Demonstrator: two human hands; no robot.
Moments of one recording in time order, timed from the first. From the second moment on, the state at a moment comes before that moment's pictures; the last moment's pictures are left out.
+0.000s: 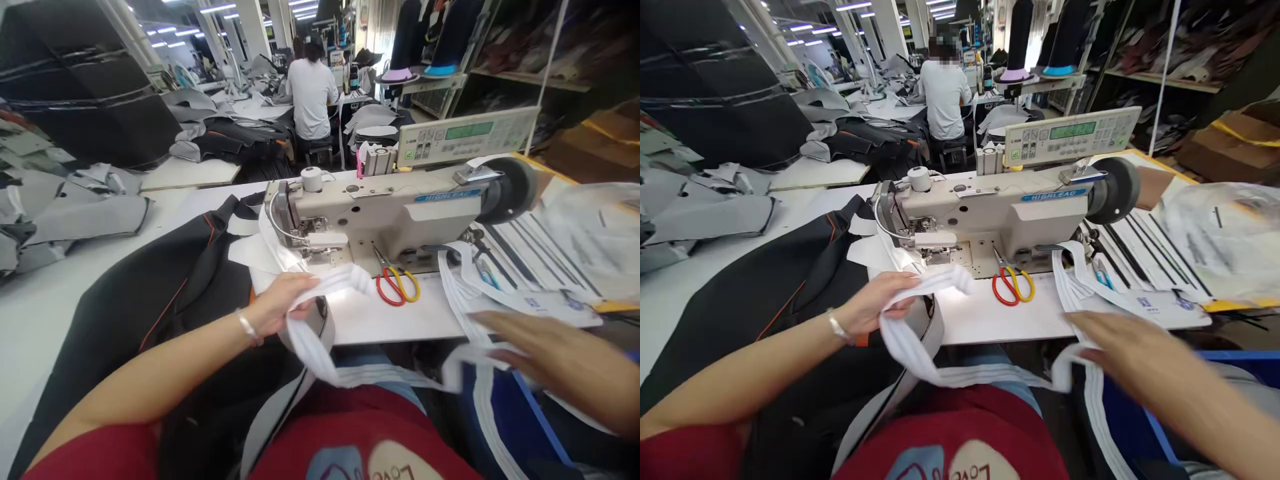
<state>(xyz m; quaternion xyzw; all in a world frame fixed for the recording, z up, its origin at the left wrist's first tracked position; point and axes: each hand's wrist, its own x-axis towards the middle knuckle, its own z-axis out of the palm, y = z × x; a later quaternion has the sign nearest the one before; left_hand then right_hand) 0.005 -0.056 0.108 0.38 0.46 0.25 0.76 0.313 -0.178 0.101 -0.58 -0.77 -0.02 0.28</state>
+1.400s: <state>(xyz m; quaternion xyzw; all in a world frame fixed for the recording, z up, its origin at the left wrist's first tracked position) 0.008 0.063 0.024 0.80 0.51 -0.28 0.11 0.154 0.029 -0.052 -0.52 -0.84 0.03 0.18</state>
